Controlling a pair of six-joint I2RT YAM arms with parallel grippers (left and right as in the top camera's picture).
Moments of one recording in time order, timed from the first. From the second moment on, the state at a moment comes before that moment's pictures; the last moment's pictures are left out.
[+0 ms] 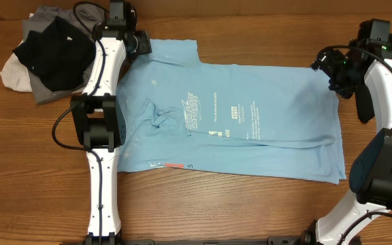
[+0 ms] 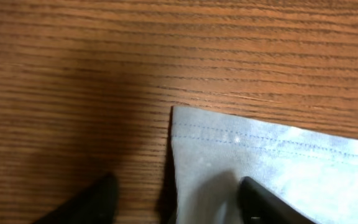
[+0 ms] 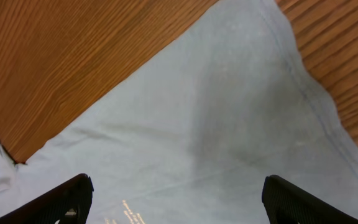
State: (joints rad) left arm -0.04 2.73 2.52 -0.82 0.07 -0.23; right arm -0.23 1.95 1.66 -0.91 -0.22 0.49
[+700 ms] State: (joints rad) left arm -0.06 2.73 2.52 -0.81 0.07 -0.20; right arm -0.23 2.05 1.67 -0.70 -0.01 0.33
